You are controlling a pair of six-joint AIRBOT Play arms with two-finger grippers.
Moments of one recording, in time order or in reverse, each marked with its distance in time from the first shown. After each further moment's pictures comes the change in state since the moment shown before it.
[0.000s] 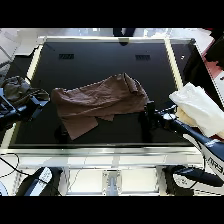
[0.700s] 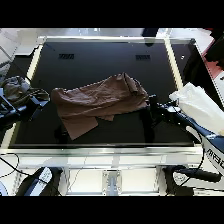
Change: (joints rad) left arm 0.000 0.000 0.000 0.000 0.000 0.000; right arm -0.120 -0.047 0.092 -0.093 0.147 -0.011
